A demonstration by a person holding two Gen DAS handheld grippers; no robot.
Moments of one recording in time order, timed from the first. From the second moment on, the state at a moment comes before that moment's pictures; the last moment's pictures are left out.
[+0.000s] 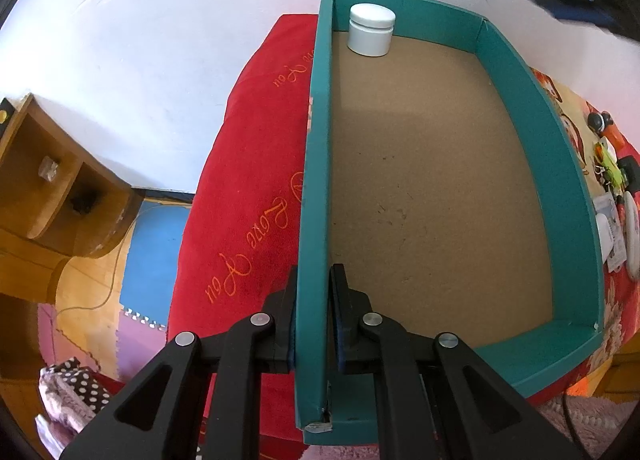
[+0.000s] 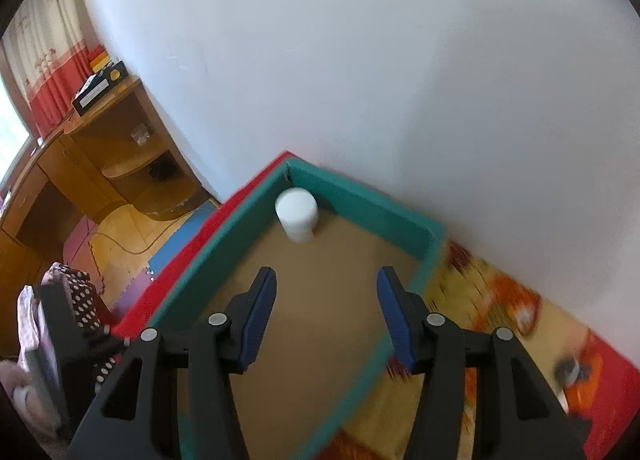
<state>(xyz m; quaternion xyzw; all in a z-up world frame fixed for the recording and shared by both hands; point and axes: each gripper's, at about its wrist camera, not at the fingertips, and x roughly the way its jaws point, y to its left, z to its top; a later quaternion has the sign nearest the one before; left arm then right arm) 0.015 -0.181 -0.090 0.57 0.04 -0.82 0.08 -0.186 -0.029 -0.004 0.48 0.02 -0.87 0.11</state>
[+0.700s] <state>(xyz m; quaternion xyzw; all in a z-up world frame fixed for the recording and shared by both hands) 0.018 -0.180 -0.091 0.57 0.02 -0.82 0.08 -0.041 0.049 -0.071 0.56 -0.07 -0.83 -0.02</state>
